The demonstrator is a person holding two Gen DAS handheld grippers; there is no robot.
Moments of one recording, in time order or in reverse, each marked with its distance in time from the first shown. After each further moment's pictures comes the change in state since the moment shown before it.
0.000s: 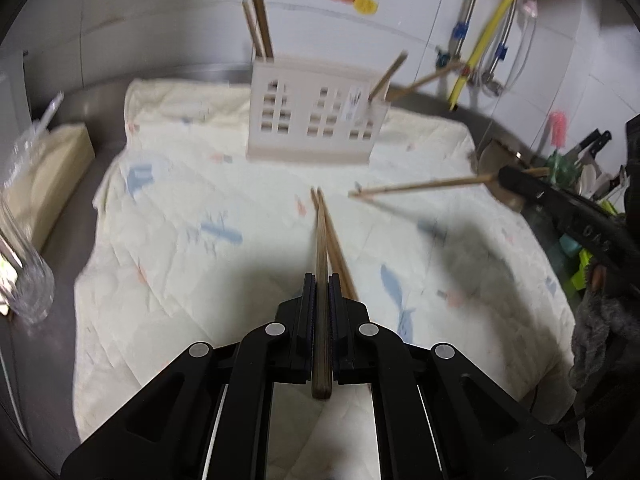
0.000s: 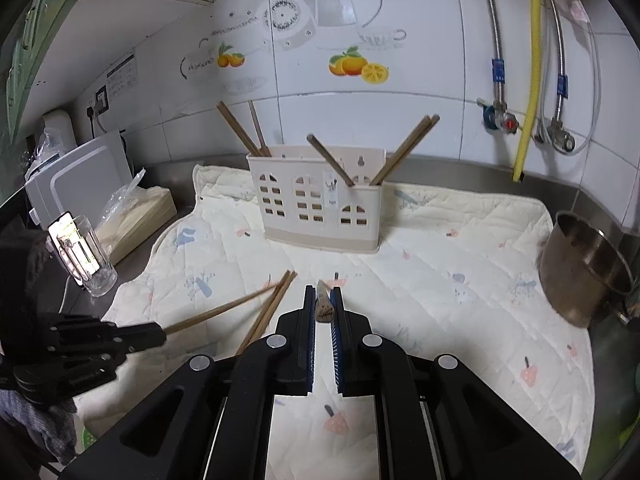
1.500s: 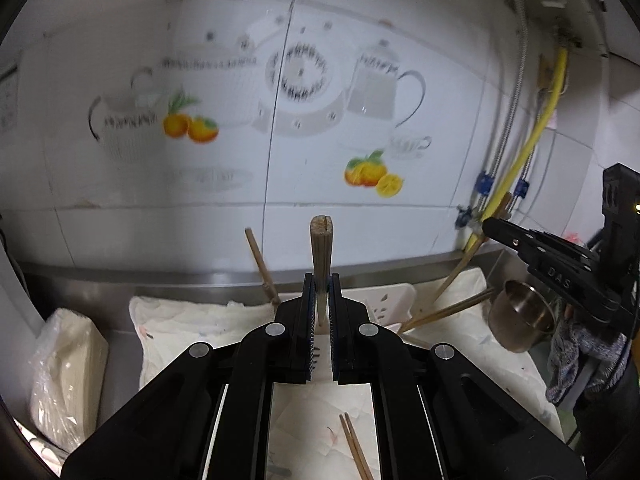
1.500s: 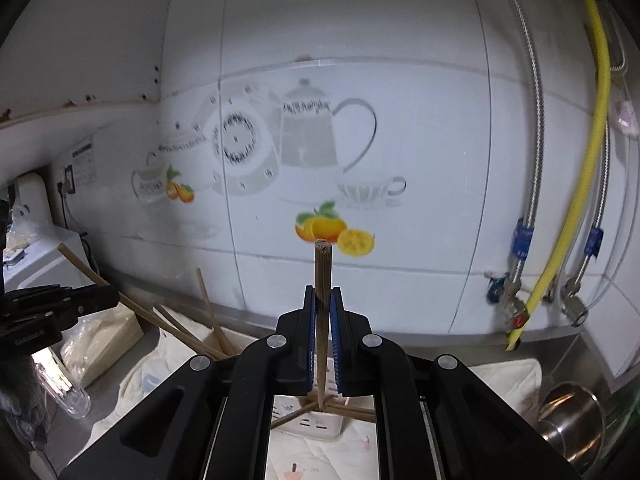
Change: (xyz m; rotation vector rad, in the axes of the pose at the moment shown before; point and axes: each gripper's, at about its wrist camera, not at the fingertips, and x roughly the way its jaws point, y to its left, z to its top) left arm -0.008 0.026 0.222 0.038 -0.257 0.000; right arm 0.051 -0.038 0.208 -0.028 -0.191 -0.043
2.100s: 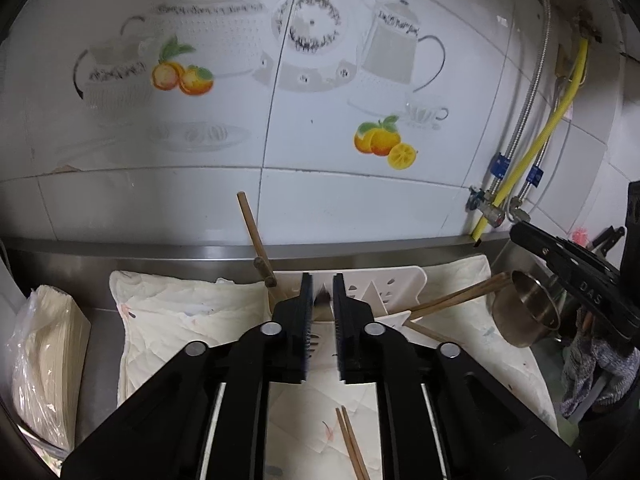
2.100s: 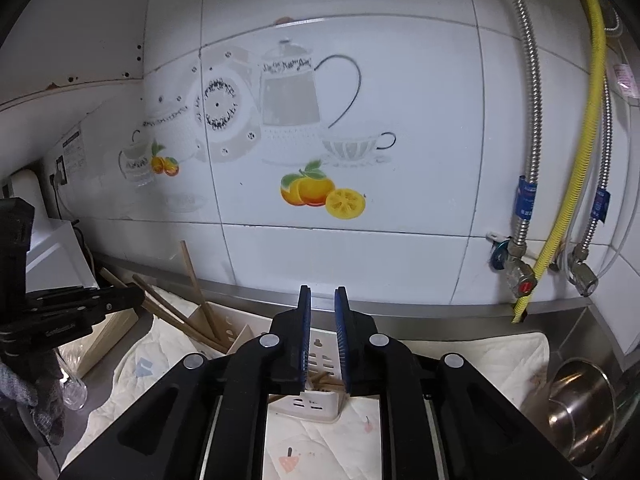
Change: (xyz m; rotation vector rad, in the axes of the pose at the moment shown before) left arm 0.029 0.005 -0.009 -0.040 0.065 -0.008; right arm 0.009 -0.013 -0.019 0.030 0.054 -0.002
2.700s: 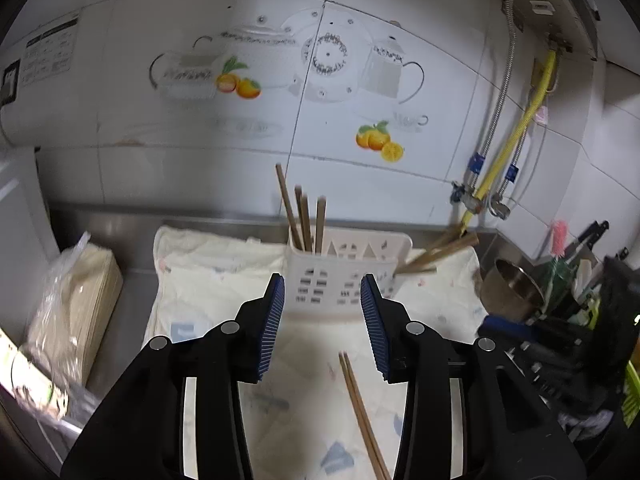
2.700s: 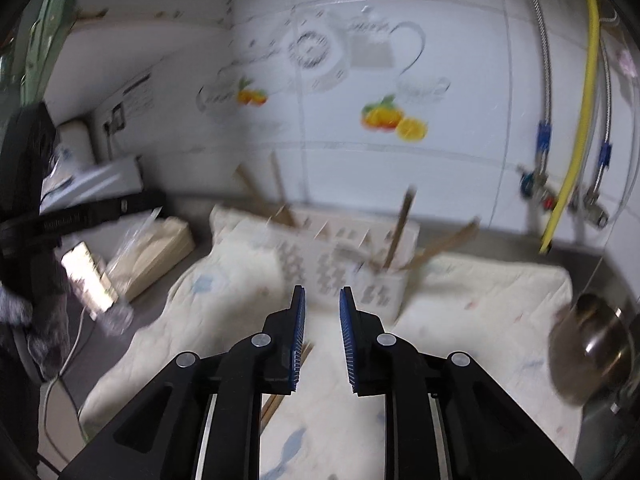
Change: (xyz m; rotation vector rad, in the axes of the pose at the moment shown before) left arm -0.098 0.010 -0.077 -0.030 -0.068 0.020; right arm -0.066 0.063 -0.103 -0.058 0.117 0.129
